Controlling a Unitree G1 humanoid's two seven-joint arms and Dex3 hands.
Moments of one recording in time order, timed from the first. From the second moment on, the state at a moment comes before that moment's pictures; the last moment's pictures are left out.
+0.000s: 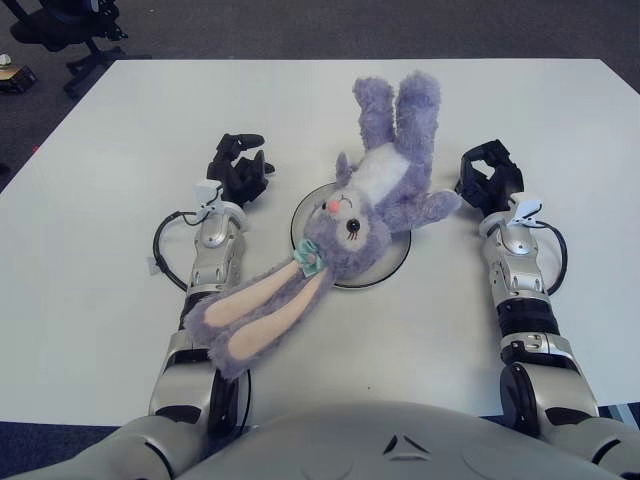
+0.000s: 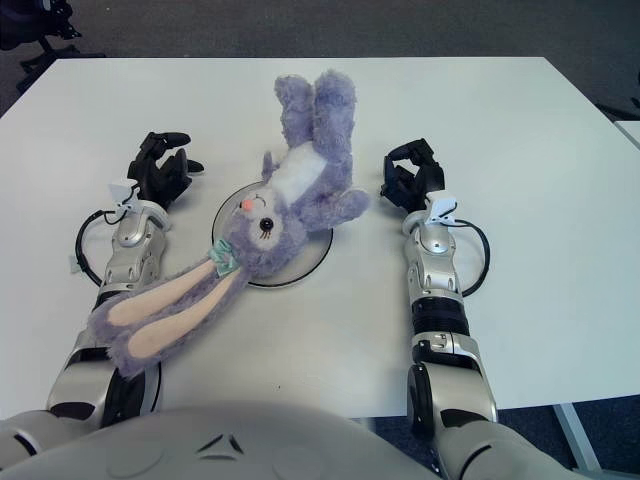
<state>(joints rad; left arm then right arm) -0.35 0.05 0.18 0.40 -0.14 -0.20 -0.01 -0.34 -0.17 -0.19 0.46 0.09 -0.27 -0.01</state>
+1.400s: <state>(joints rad) -0.35 0.04 0.17 0.38 -0.13 -0.18 0.01 -0.37 -0.21 -0.17 0.48 0.06 -0.21 0.00</state>
